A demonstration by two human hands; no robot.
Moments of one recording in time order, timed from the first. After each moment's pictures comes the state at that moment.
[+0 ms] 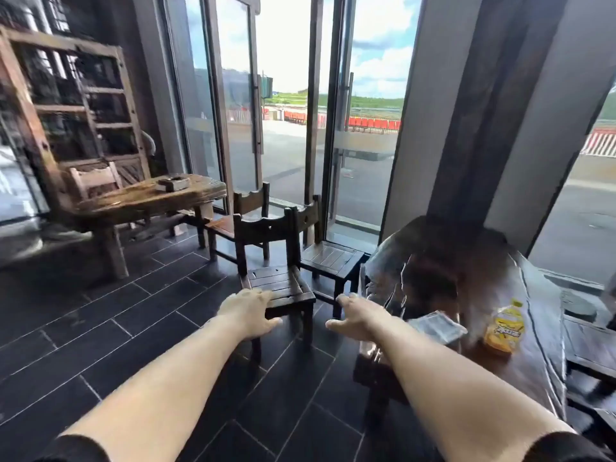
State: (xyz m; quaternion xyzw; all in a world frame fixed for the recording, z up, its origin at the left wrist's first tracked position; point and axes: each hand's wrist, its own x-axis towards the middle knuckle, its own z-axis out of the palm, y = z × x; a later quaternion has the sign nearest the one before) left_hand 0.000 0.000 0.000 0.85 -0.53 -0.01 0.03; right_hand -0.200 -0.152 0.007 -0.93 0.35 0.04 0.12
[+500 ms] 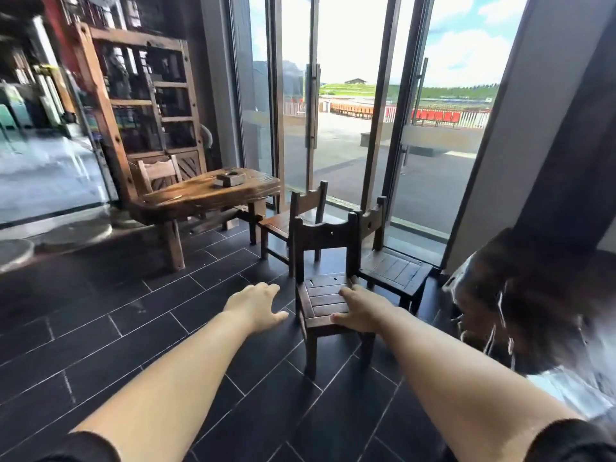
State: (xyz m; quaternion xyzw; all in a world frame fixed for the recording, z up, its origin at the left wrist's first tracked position) left_hand 0.251 0.016 -0.003 0.89 -0.45 -0.05 0.04; right_hand 0.084 -0.166 0.002 -0.95 0.27 0.06 0.11
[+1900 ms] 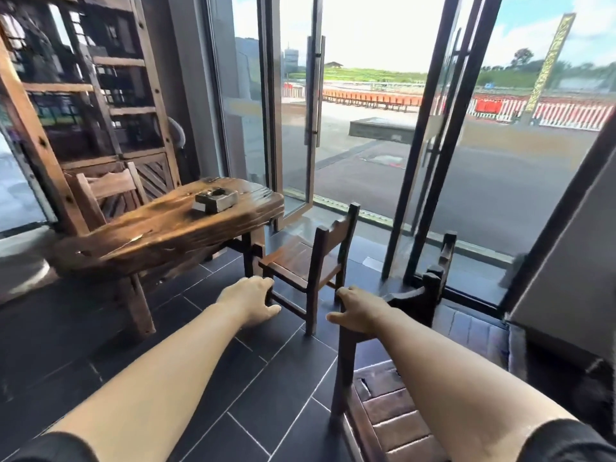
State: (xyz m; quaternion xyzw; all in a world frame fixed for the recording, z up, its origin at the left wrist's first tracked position) left_hand 0.961 -0.331 -0.020 0.87 -0.48 -0.07 0.03; right_hand 0.776 -0.503 -0.037 -0.93 0.32 0.07 0.14
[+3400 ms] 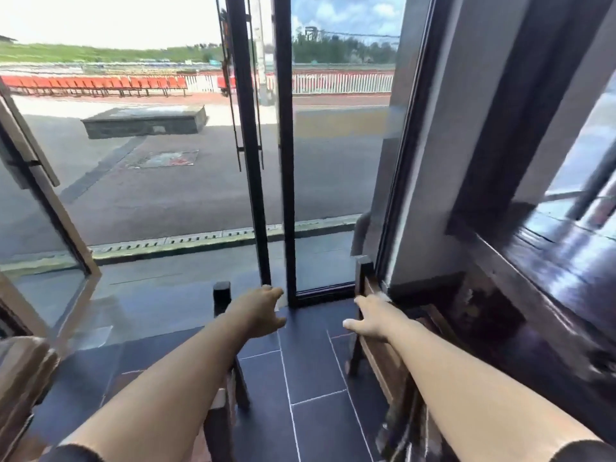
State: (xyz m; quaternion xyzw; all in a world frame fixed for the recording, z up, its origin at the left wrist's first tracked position) left_hand 1.234 -1.061 -0.056 0.55 -0.83 -0.10 -0.03; right_hand 0.969 -1.023 -0.074 -0.67 0.71 0.02 0.20
